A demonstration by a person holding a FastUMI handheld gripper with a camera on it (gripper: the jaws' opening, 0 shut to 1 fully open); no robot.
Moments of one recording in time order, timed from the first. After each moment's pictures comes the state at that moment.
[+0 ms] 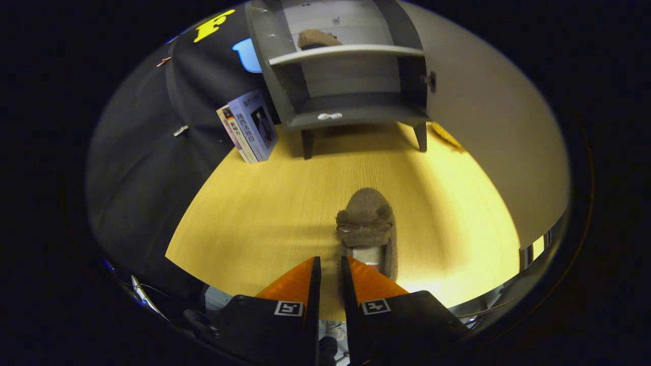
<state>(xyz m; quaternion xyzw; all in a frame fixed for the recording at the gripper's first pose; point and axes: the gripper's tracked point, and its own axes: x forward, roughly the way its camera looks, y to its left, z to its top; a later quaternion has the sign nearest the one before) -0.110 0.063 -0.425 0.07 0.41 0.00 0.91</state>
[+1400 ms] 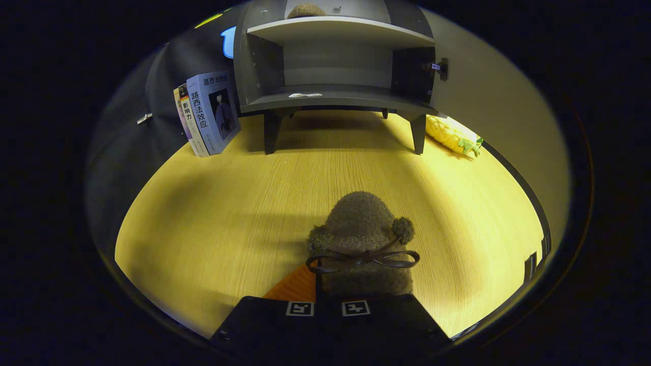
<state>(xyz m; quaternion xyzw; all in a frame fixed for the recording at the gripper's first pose) -0.029 0.032 -0.502 0.00 0.37 -0.07 0.93</state>
